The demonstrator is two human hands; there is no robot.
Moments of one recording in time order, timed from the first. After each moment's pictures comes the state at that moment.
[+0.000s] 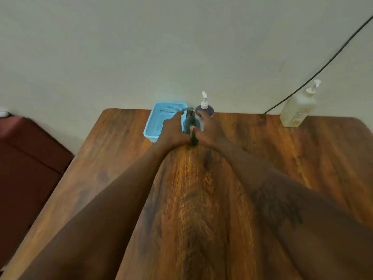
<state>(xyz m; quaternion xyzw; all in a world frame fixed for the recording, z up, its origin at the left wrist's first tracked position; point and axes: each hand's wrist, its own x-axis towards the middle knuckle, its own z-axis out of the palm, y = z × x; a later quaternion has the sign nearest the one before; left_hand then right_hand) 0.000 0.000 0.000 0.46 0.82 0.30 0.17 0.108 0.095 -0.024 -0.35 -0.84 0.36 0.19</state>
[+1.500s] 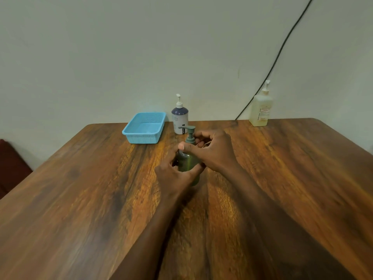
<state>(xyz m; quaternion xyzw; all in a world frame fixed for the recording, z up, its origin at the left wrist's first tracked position) 0.170 -0.097 -0.141 0.43 0.66 0.62 -0.02 0.268 -0.003 -0.077 -0.27 -0.80 0.33 0.42</state>
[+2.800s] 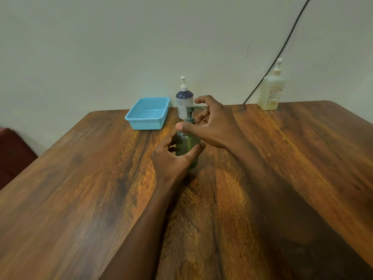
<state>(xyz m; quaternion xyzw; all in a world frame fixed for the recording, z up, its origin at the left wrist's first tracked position) 0.156 -0.110 -0.145 0.41 0.66 0.63 0.01 0.260 -0.005 -0.061 -0.27 -0.85 0.28 0.35</state>
